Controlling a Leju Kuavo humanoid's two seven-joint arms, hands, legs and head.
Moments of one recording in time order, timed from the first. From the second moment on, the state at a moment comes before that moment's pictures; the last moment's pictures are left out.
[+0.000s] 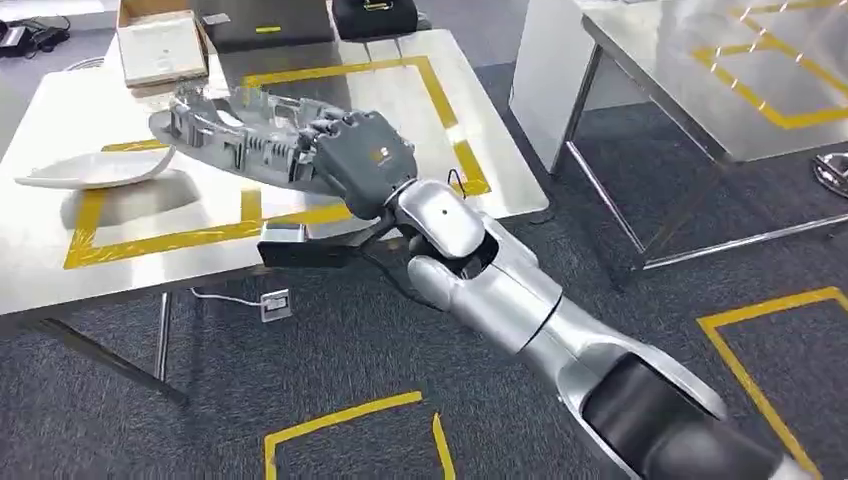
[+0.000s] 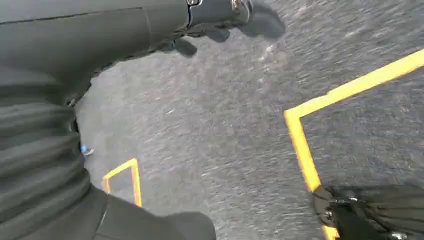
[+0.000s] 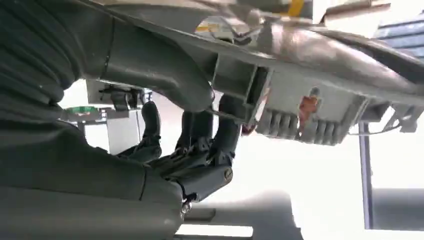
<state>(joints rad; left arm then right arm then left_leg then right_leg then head) -0.12 -0.11 0.80 -0.18 -1.12 0.16 0.06 -0.90 0.03 0.59 -1.16 1.08 -0.14 0.05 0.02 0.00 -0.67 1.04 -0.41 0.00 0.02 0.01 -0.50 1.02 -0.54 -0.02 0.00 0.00</state>
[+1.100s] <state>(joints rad) -0.16 -0.11 0.80 -0.18 -1.16 0.12 0.08 -1.25 0.15 0.53 -0.41 1.17 -0.04 0.15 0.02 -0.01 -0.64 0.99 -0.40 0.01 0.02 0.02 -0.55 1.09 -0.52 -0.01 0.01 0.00</state>
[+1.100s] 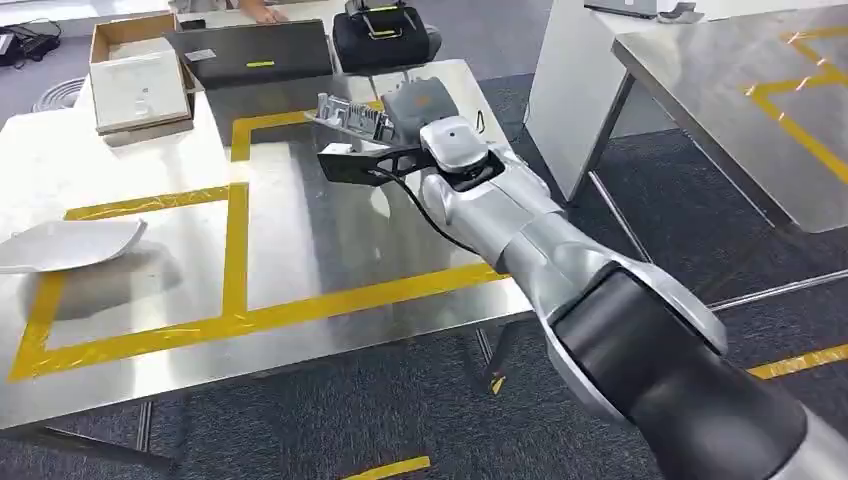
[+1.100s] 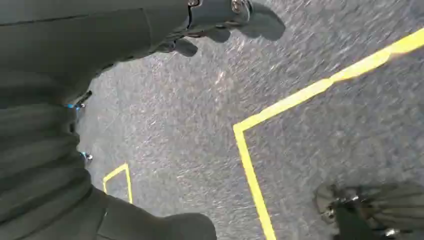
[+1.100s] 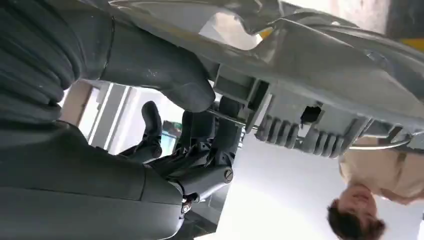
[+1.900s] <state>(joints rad) -0.17 -0.11 0.78 -0.18 -1.20 0.12 0.03 -1.23 0.22 0.58 -0.39 1.17 -0.03 0.02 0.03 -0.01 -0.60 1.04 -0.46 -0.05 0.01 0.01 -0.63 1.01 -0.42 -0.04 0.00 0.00</state>
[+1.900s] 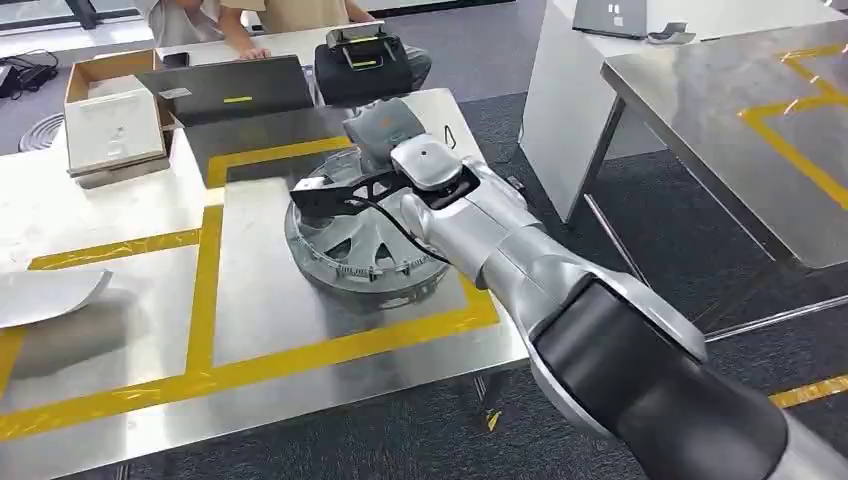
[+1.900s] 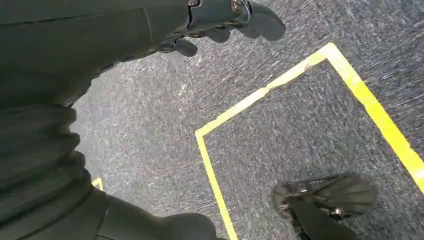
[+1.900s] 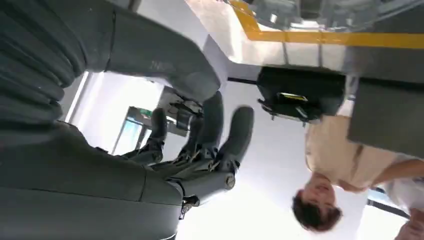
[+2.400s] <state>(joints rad) -0.16 -0.11 0.79 -0.18 -1.17 0.10 0.06 -1.22 0.22 0.60 -0.62 0.99 -0.10 -0.04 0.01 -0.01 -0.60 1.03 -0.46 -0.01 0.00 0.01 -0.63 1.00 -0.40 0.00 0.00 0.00</state>
